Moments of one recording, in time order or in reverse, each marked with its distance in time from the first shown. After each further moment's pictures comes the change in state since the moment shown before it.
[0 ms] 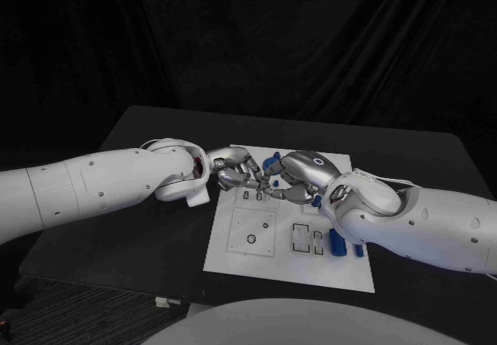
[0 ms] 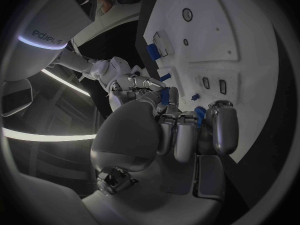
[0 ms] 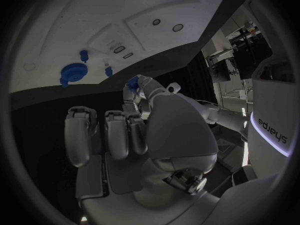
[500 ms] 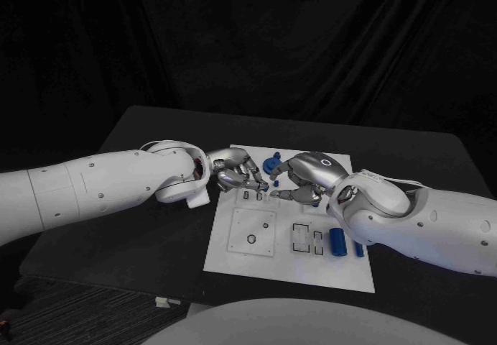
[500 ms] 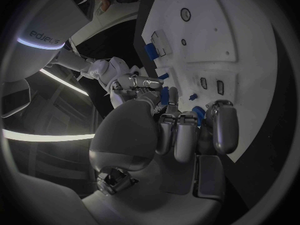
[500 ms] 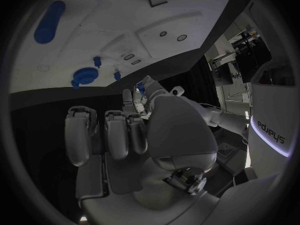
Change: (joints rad) left arm -0.007 -0.005 0.001 0.005 0.001 -0.019 -0.028; left_hand -0.019 -0.019 0.050 -0.007 -0.006 -0.003 0.004 0.000 0.002 0.003 0.004 0.000 0.000 0.000 0.000 0.000 0.000 0.000 0.000 0.000 -0.009 0.000; right arm -0.002 -0.040 -0.001 0.004 -0.018 0.025 -0.015; right_hand -0.048 -0.027 -0.052 0.047 -0.216 -0.118 0.023 -0.072 -0.012 0.000 0.007 0.000 0.000 0.001 0.008 0.000 0.000 0.000 0.000 0.007 -0.001 0.000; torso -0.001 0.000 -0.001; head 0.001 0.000
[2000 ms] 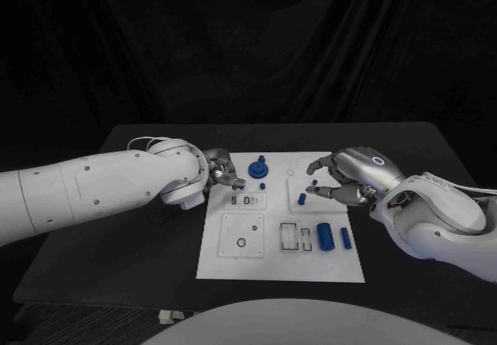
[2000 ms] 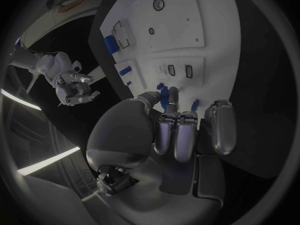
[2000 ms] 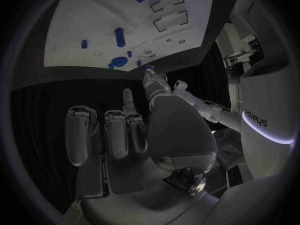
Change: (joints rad) left arm 0.039 0.046 0.000 0.063 -0.077 -0.134 -0.586; left_hand -0.098 -0.028 0.140 -0.059 -0.051 0.010 0.009 0.000 -0.004 0.000 0.000 -0.005 0.000 0.000 0.000 0.000 0.000 0.000 0.020 -0.012 -0.008 0.000; right arm 0.043 -0.337 -0.008 0.266 -0.104 -0.042 -0.098; right_hand 0.019 0.008 -0.012 0.021 0.031 0.004 -0.004 0.005 0.007 0.000 0.000 0.000 0.000 -0.003 0.003 0.000 0.000 0.000 0.000 0.000 -0.009 0.000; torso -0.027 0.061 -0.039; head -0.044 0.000
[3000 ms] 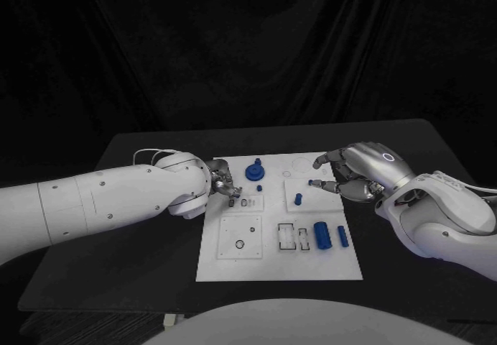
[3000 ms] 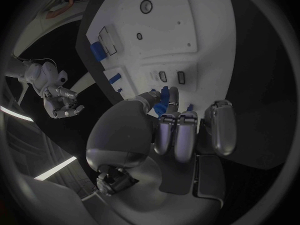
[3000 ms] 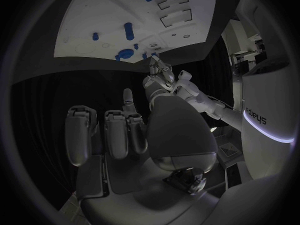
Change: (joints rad) left arm -0.062 0.049 0.000 -0.045 -0.078 -0.024 -0.059; left_hand -0.019 -0.003 0.038 -0.033 -0.008 0.001 0.001 0.001 -0.004 0.000 0.000 0.005 0.000 0.000 0.000 0.000 0.000 0.000 0.004 -0.003 0.000 0.000; right arm 0.004 -0.046 -0.003 0.019 -0.019 -0.047 -0.020; right_hand 0.000 0.000 -0.005 0.016 0.016 0.007 -0.004 0.000 0.000 0.000 0.000 0.000 0.000 0.000 0.000 0.000 0.000 0.000 0.000 0.000 0.000 0.001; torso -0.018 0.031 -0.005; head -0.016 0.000
